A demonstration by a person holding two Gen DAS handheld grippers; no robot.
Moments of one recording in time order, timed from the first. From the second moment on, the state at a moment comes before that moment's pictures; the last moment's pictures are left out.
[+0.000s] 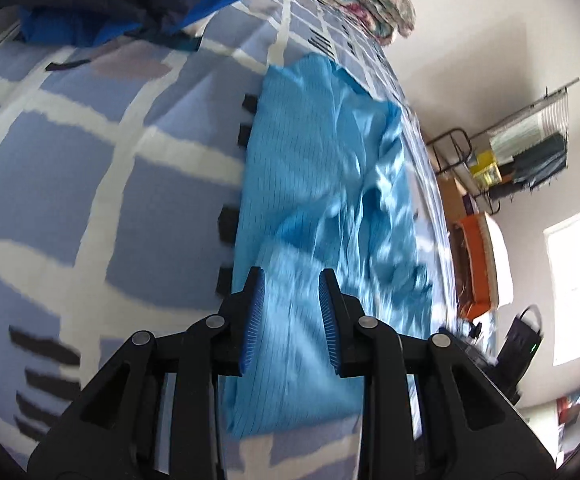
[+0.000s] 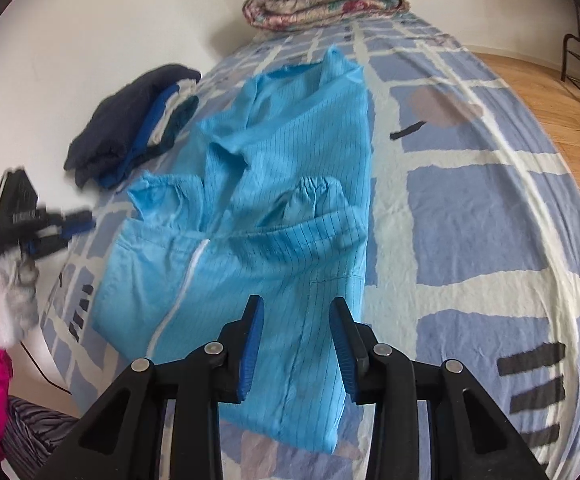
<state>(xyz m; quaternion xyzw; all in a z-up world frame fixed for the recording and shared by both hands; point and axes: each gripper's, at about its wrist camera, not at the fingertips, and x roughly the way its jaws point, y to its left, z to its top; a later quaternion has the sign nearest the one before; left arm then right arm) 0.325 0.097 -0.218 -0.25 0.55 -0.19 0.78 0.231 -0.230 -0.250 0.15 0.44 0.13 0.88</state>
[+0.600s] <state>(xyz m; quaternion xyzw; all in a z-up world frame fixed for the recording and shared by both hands) 0.278 0.080 -0.063 -0.15 0.43 -0.26 0.85 0.119 -0.192 -0.071 0.09 0.29 0.05 0.95</state>
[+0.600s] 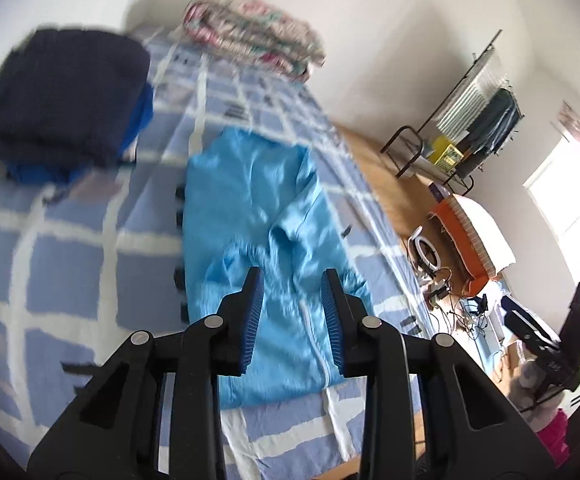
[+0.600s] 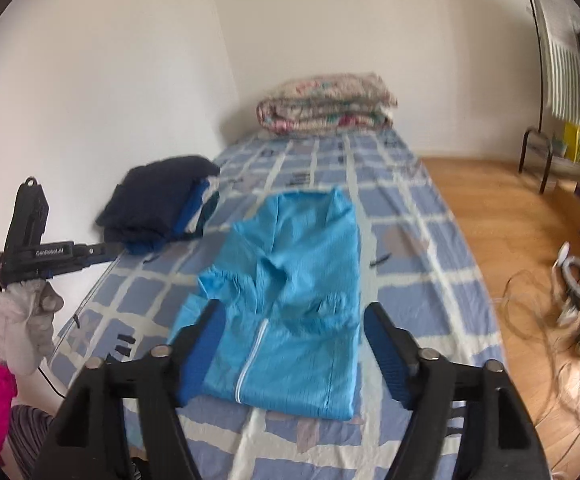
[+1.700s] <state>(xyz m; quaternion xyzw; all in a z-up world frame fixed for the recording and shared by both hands) 0.606 -0.037 -0.155 -0.22 0.49 -0.25 0.81 0.466 -0.293 -0.181 0.10 0.38 0.11 0.91</state>
